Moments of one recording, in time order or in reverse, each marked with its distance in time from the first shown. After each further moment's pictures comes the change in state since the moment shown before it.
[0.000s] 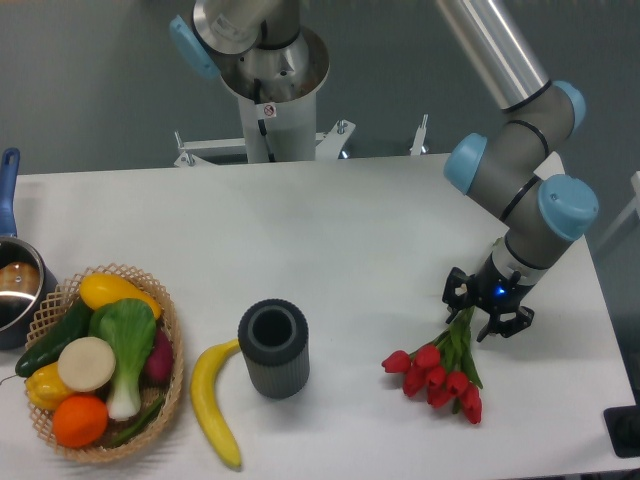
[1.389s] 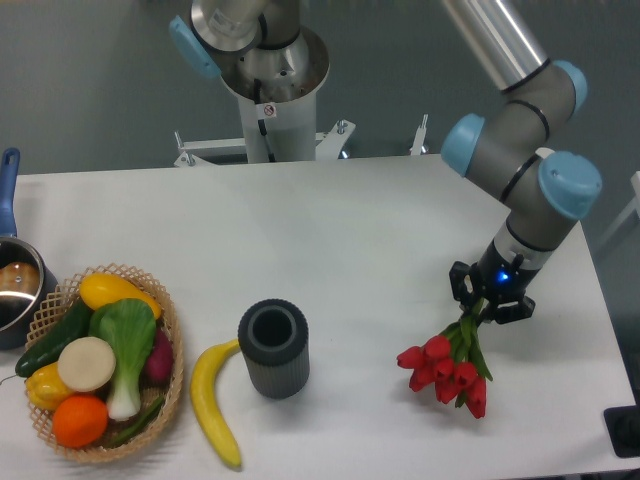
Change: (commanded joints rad) arm 0.005 0.165 -0.049 -0.002 -0.008 -0.002
